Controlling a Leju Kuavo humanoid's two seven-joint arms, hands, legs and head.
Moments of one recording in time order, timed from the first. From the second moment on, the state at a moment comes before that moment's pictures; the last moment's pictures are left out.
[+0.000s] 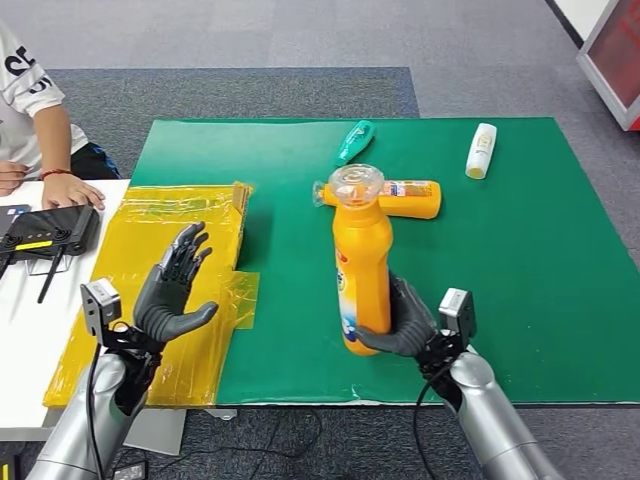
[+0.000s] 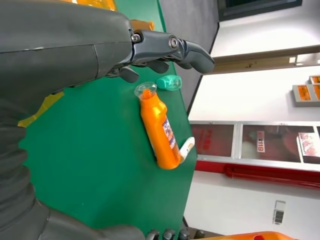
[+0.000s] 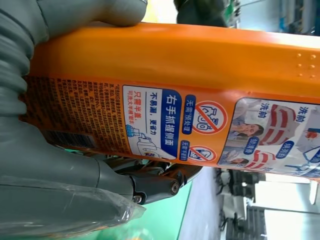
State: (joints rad) left arm -0.23 0.04 -0.18 -1.28 0.11 -0.46 -0.56; right arm -0.29 -0.08 0.37 -1.11 -0.07 0.57 -0.58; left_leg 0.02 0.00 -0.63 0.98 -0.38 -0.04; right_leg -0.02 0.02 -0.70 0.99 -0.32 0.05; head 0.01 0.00
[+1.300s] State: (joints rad) left arm -0.43 0.07 -0.34 -1.03 0.70 -0.75 -0.17; right arm -0.38 0.06 0.52 -1.04 0.24 0.15 -0.58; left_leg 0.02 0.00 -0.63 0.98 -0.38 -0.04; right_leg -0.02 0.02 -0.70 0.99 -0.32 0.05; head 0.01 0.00
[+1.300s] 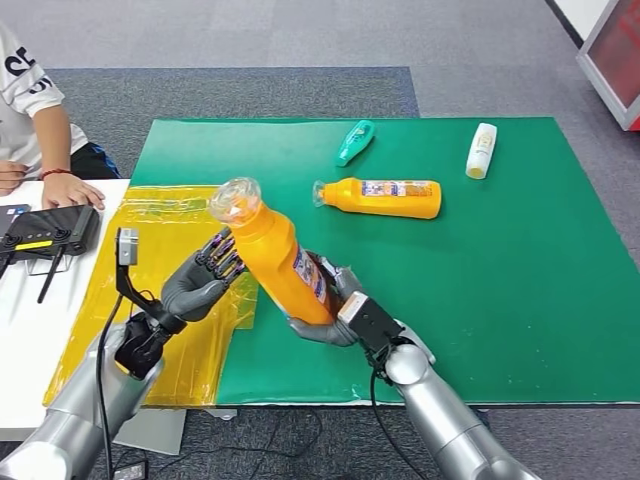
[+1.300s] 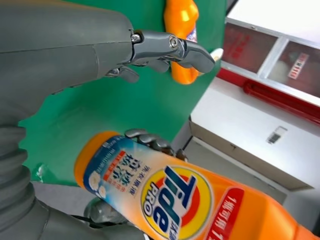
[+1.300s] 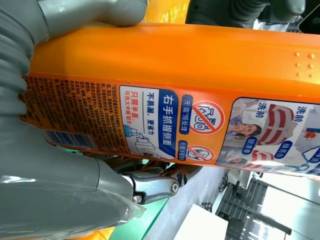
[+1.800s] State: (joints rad) left arm -0.54 0.07 -0.41 -1.02 0.63 -0.68 -0.16; right arm -0.44 0.08 0.58 -0.92 0.29 0.13 -0.54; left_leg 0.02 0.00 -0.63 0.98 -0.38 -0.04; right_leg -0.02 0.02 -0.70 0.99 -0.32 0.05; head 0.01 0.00
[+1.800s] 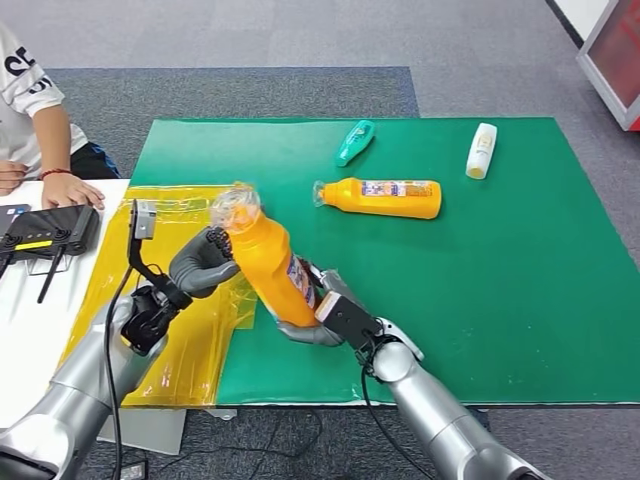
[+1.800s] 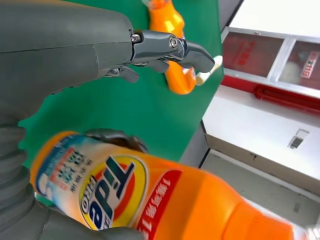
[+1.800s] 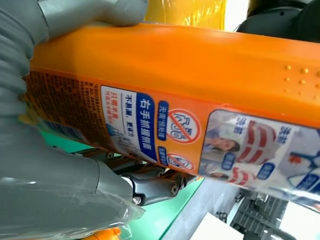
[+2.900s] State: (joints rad) left arm -0.61 0.15 -0.54 -1.03 0.55 -0.88 -0.24; right arm -0.52 0.10 0.60 -0.80 0.29 0.13 -0.53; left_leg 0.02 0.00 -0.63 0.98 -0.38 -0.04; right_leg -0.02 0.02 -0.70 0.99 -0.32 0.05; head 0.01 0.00
